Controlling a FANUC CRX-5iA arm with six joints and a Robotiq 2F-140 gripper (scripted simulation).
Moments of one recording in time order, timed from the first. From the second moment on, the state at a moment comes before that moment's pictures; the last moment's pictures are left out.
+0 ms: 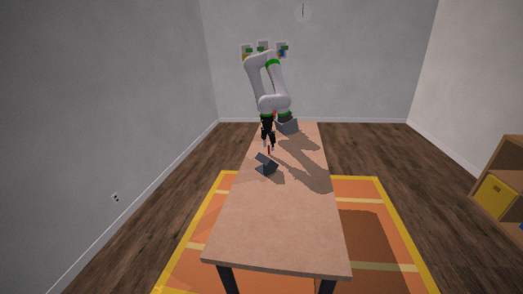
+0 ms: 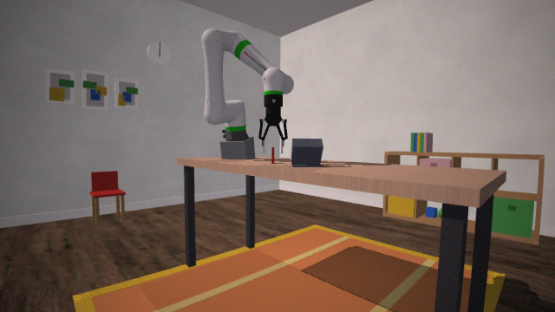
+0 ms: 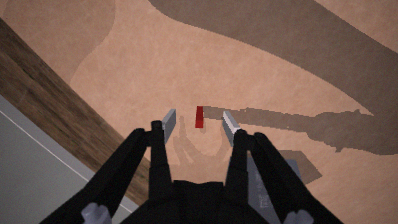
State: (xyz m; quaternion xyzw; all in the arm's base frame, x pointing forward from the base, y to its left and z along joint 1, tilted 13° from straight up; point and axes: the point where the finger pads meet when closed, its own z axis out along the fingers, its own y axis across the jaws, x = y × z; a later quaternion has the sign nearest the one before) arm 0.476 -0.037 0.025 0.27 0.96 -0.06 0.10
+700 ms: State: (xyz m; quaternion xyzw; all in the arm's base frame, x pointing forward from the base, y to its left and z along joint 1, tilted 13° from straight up) arm 0.476 -0.037 0.025 0.27 0.96 -0.06 0.10
